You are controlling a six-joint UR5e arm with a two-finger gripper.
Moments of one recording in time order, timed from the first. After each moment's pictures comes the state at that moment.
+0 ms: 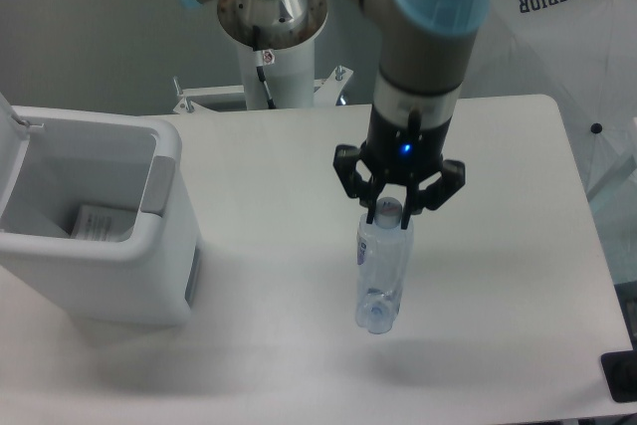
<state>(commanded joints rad) 2.55 -1.85 -1.16 -1.44 1.25 0.66</state>
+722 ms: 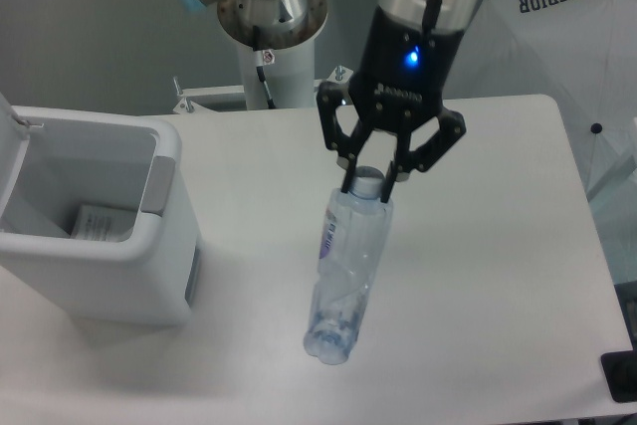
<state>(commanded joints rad) 2.56 -1.75 -1.15 -1.44 1.06 0.61</state>
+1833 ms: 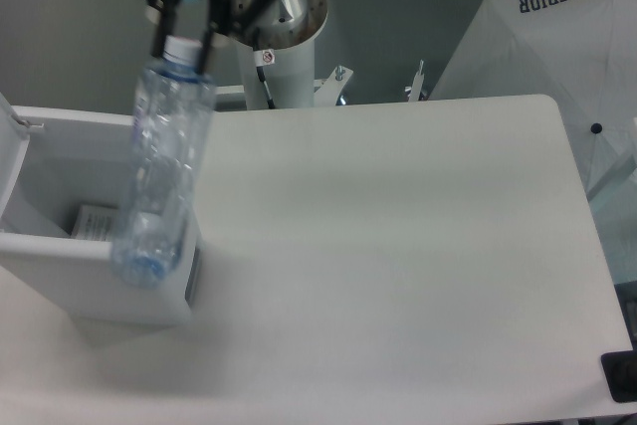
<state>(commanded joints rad) 2.34 -1.50 -1.28 -1.48 1.03 0.60</state>
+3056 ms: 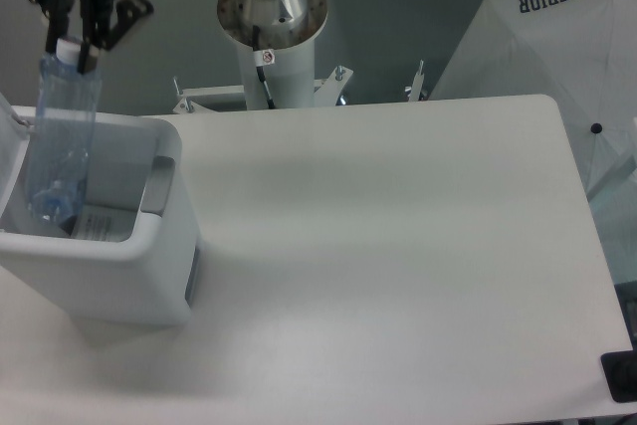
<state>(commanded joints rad) 2.15 -1.56 -1.38 -1.54 1.15 0.60</state>
